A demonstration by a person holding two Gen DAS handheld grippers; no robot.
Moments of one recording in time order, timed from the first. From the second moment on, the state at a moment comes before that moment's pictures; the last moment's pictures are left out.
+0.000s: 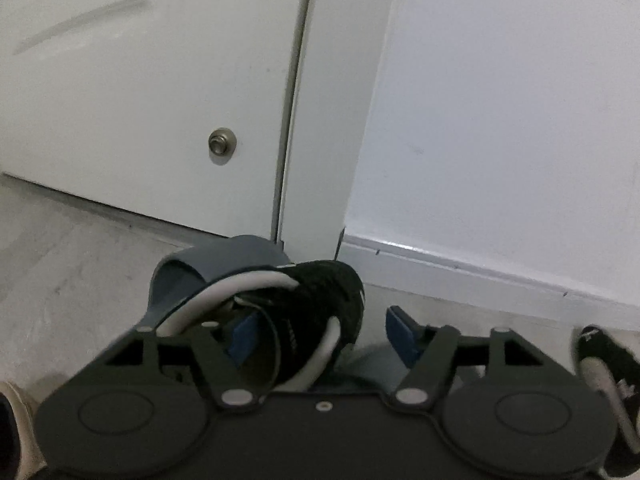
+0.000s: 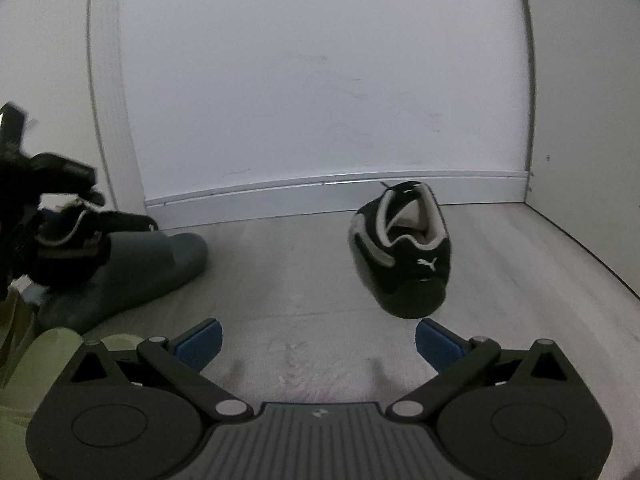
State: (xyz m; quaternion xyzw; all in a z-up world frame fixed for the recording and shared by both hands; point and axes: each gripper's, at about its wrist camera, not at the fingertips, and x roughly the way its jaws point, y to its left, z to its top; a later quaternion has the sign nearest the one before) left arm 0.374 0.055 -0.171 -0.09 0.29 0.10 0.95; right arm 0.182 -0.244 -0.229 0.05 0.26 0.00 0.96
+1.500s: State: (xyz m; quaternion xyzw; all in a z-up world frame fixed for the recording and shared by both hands) left arm 0.140 -0.096 -0.152 -0.42 0.26 0.01 0.87; right arm 0.111 -0.337 -0.156 0.08 0.18 -0.11 0.97
